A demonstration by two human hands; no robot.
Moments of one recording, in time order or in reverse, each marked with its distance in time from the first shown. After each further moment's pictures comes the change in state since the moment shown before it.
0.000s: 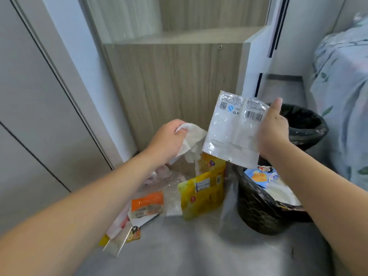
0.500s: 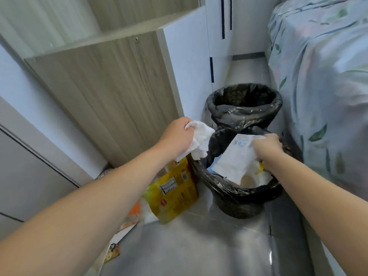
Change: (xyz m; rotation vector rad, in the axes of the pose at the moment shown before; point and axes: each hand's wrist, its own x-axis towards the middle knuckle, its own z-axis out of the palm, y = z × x) left_hand 0.032 0.078 0.139 0.146 -0.249 0.001; right_hand 0.084 0.104 -0.117 -0.453 0.041 0.284
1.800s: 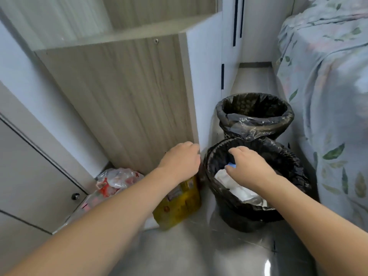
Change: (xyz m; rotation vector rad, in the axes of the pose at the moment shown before) left_hand -0.005 -0.063 0.007 0.574 -0.070 0.310; right_hand -0.060 -0.022 0.035 -0.903 -0.207 -0.766
